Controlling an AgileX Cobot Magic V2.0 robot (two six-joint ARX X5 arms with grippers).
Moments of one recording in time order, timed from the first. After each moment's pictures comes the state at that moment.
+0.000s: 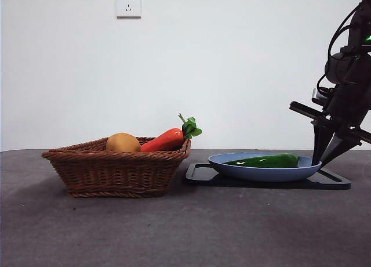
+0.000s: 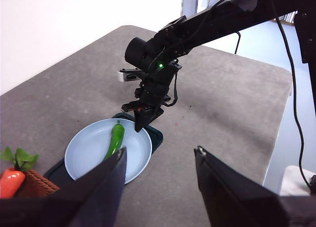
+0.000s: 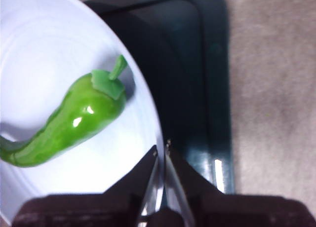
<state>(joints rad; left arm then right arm) -0.80 1.13 1.37 -0.60 0.19 0.07 0.00 2.04 1.50 -0.74 -0.39 0.22</state>
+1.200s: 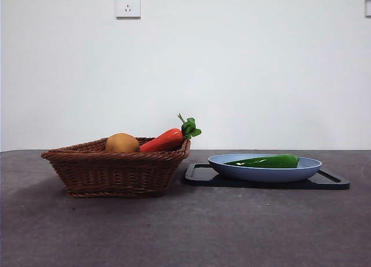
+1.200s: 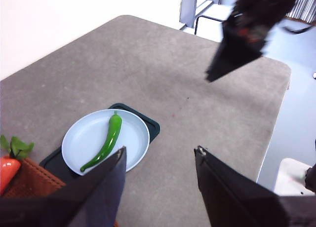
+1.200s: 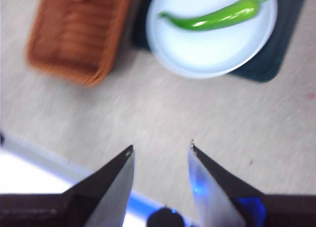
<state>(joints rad) -0.80 1.13 1.37 -0.64 0.19 0.06 0.14 1.23 1.51 -1.35 -0.39 -0.06</state>
